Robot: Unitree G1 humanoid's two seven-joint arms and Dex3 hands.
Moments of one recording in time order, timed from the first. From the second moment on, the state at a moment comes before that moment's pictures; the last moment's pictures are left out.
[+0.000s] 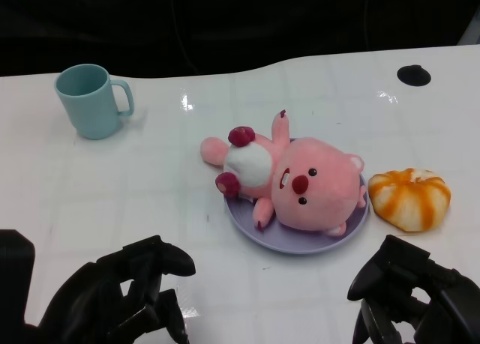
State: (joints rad) left arm 0.22 0.20 0.11 -0.53 -0.61 0.77 -0.26; right arm 0.47 -0.13 0.12 -0.65 0.14 0.17 0.22
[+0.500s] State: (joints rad) left arm 0.22 0.20 0.09 -0.52 -0.59 0.73 -0.29; right arm 0.47 -0.13 0.11 -0.65 0.16 0.16 0.22
